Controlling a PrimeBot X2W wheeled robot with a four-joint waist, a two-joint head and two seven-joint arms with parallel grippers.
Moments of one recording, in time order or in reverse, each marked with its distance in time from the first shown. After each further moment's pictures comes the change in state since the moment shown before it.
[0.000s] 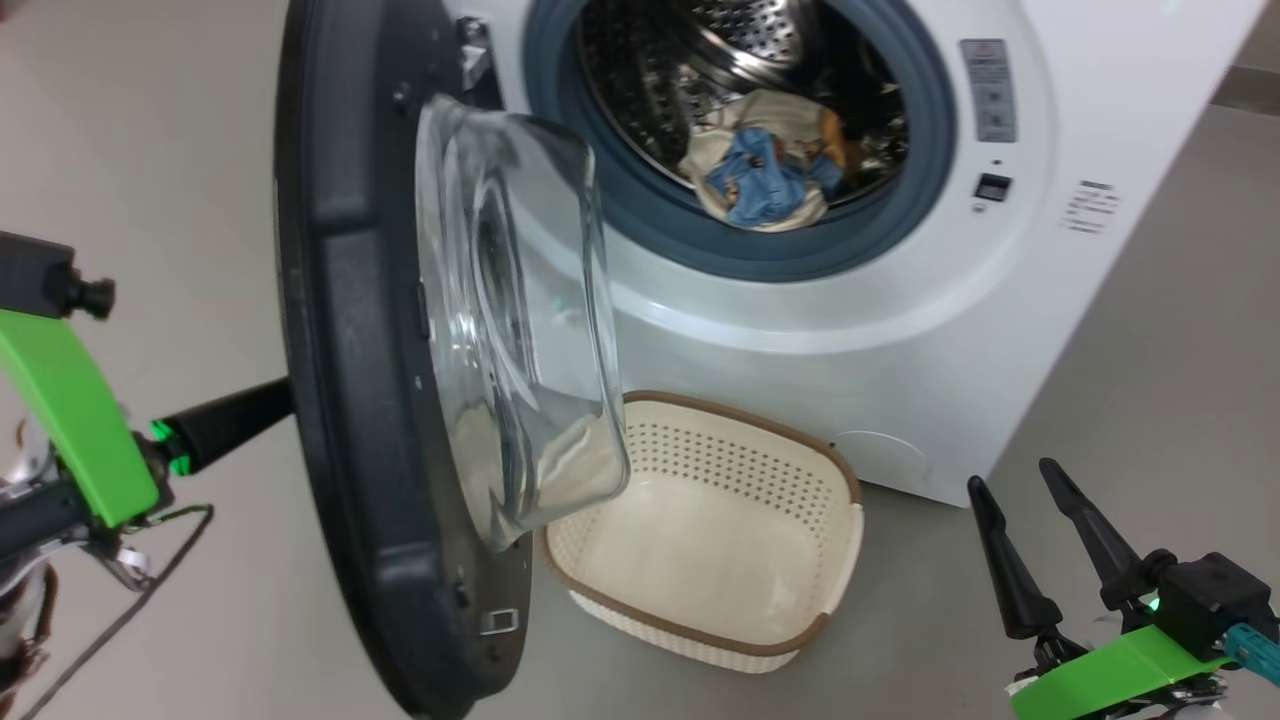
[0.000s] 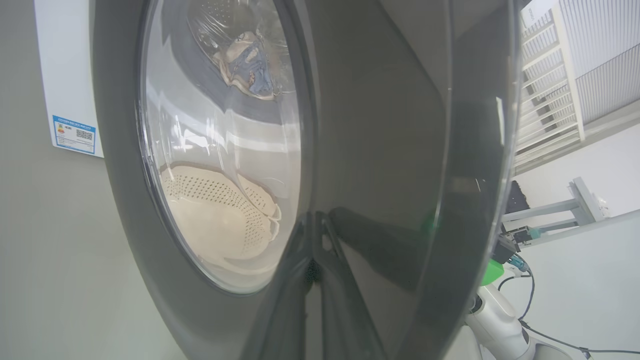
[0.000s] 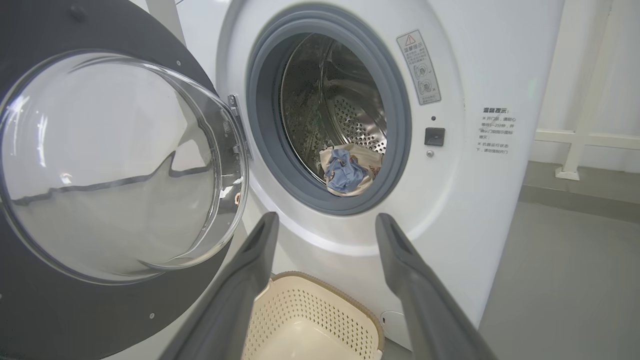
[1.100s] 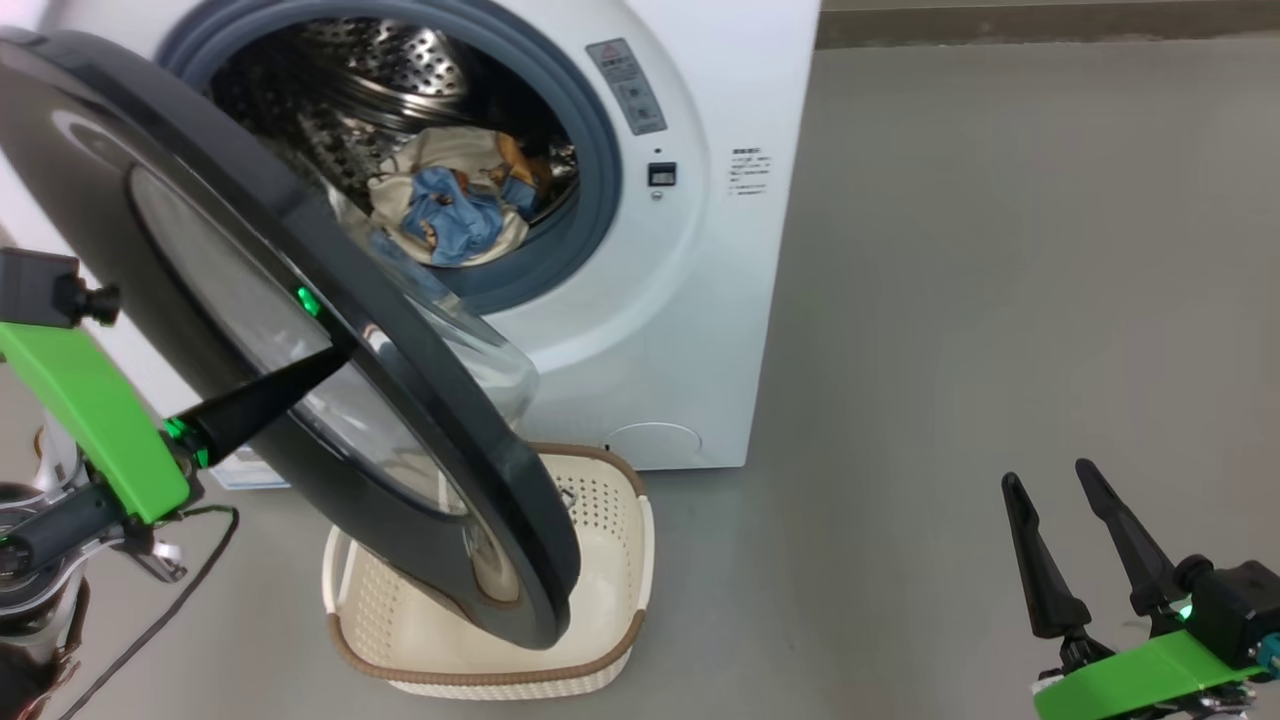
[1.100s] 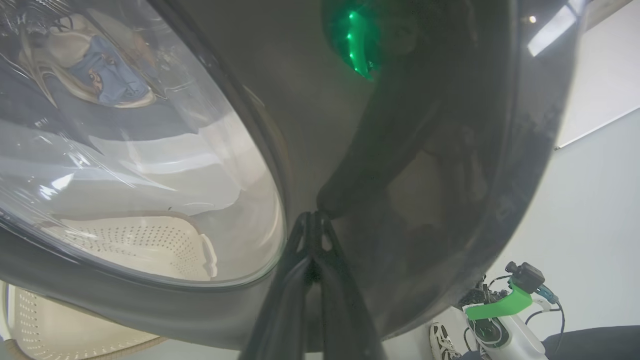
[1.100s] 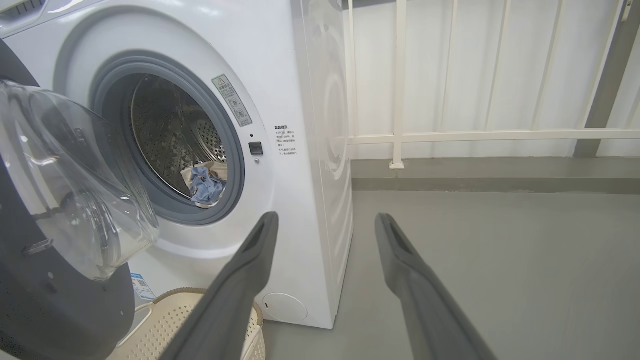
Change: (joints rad) left arm 0.006 -0.032 -0.038 0.032 0.064 0.000 -0.173; right arm 0.031 0.020 -0.076 -0.020 -0.009 0.000 0.000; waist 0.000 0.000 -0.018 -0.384
